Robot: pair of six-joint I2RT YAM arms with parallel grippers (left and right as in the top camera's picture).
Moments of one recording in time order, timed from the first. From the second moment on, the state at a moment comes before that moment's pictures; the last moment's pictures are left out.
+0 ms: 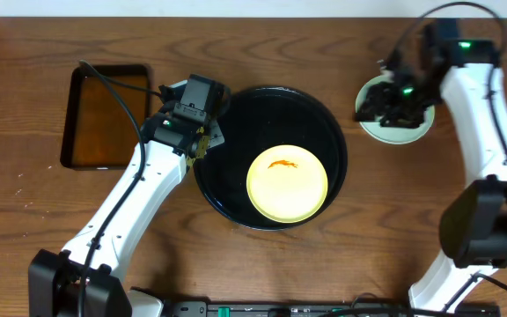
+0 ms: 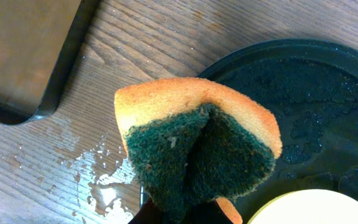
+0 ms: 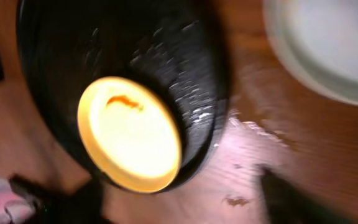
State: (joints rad) left arm -0.35 1.54 1.22 -0.81 -0.26 -0.69; right arm 0.04 1.93 1.77 -1.33 -0.44 0.03
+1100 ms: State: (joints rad) left arm -0.35 1.54 1.22 -0.79 -0.24 -0.69; right arm 0.42 1.93 1.23 -0.84 -0.08 0.64
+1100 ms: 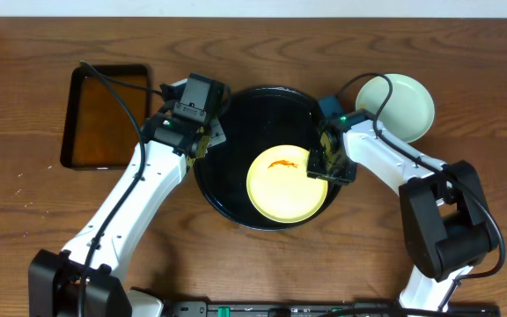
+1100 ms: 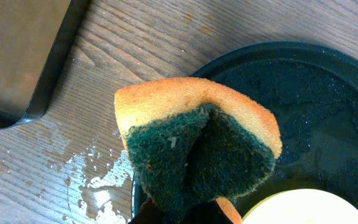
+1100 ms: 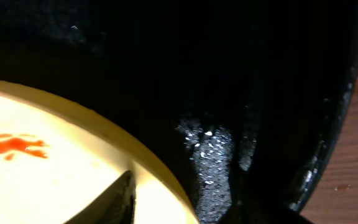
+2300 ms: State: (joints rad) left arm -0.35 1.54 1.22 -0.79 -0.24 -0.69; right arm 0.39 1.92 1.40 -0.71 -0.24 0.46
